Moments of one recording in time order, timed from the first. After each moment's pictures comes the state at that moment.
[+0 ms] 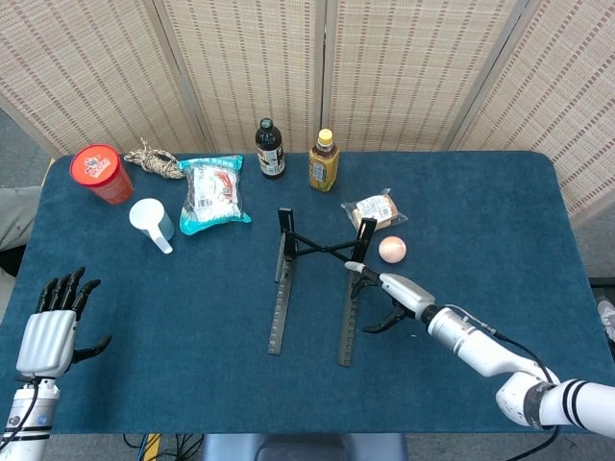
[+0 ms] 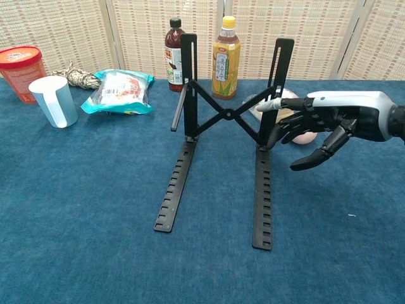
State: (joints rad) left arm -0.17 -1.19 -0.09 -1.76 1.37 1.44 0.27; right arm 0.74 -1.26 0.03 -1.55 -1.49 0.76 0.78
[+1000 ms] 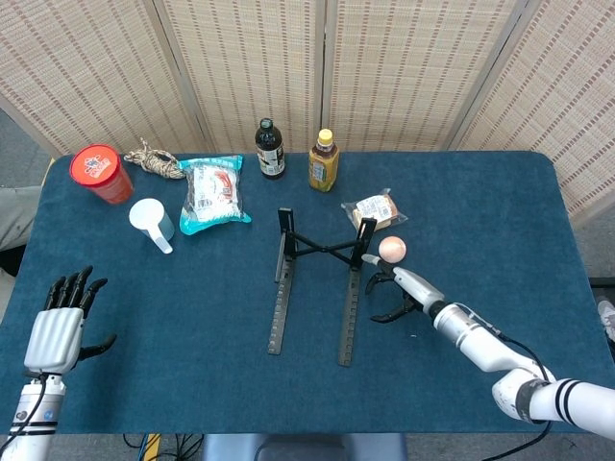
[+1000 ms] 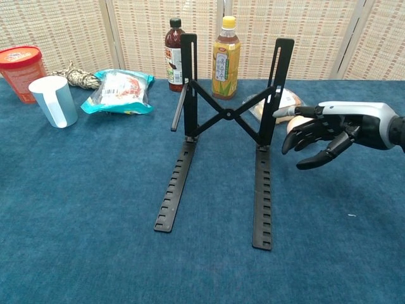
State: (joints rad) left arm -0.19 -1.21 -0.09 -1.75 1.36 1.42 0.28; right arm 0.72 -1.33 0.05 -1.43 -1.41 0.71 0.82
